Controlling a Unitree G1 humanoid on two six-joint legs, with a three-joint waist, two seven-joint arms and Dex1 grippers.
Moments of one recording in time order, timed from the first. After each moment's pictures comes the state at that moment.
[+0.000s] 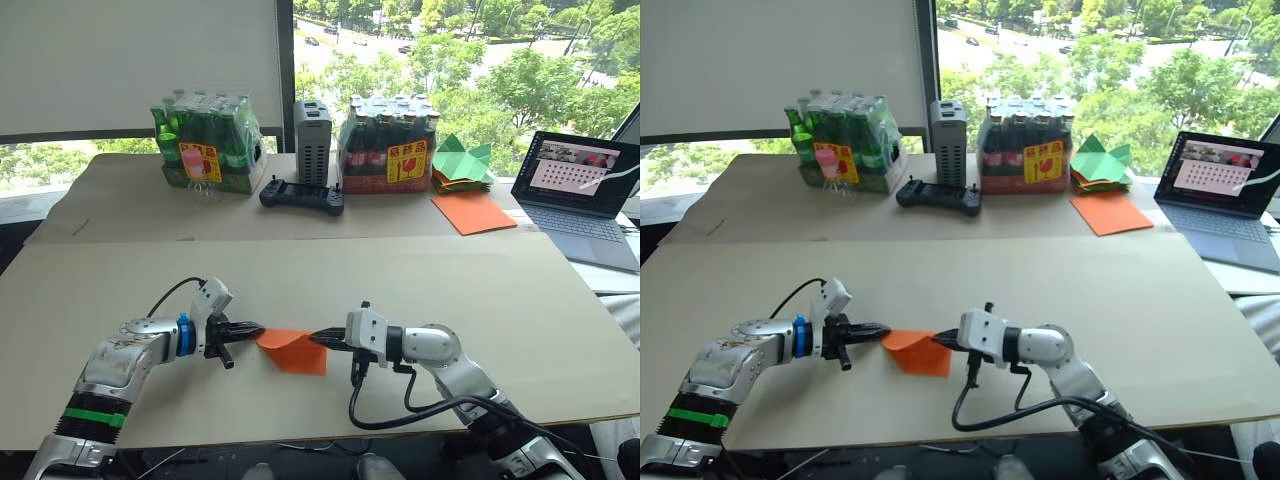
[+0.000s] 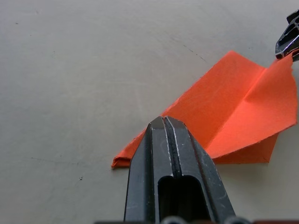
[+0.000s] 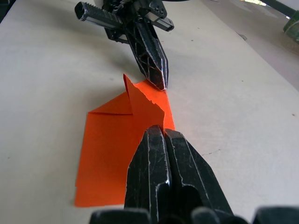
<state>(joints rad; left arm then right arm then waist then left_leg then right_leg) -0.34 0.69 -0.05 0.07 -0.44 0.67 -1.00 -0.40 -0.41 0.37 0.01 0.11 0.05 0.90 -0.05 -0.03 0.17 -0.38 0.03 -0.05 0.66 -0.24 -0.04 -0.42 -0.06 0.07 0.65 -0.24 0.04</state>
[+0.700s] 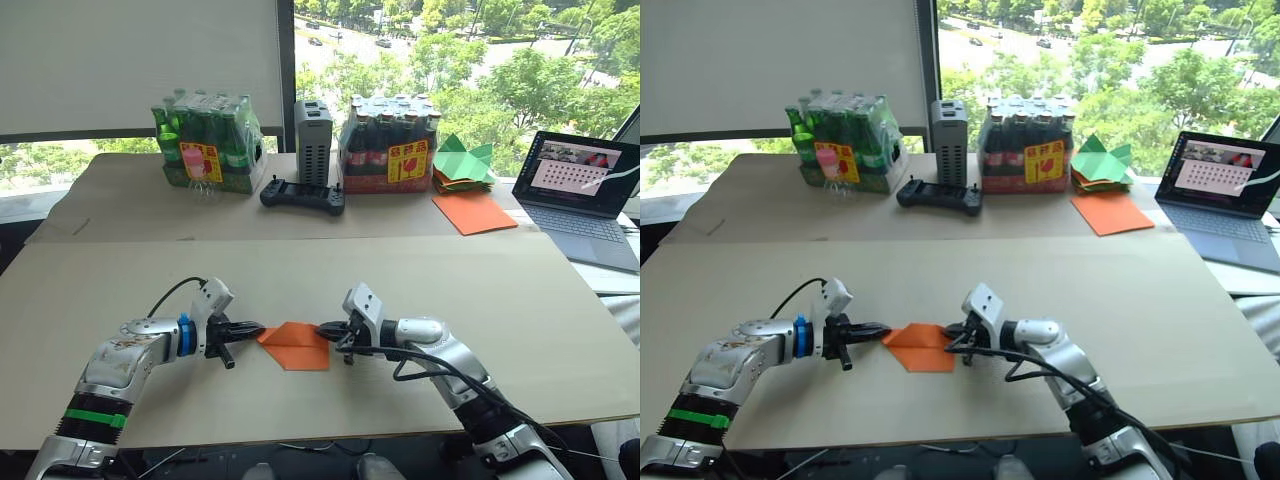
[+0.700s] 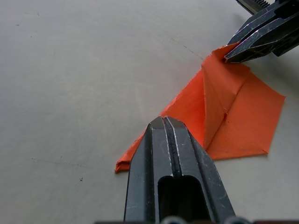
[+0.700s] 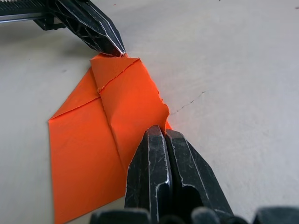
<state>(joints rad) -0.34 0.69 -0.05 0.06 -0.43 0.67 -0.99 -0.45 -0.33 0.32 0.08 0.17 0.41 0.84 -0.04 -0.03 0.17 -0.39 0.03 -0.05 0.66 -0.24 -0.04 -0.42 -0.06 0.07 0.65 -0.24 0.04</state>
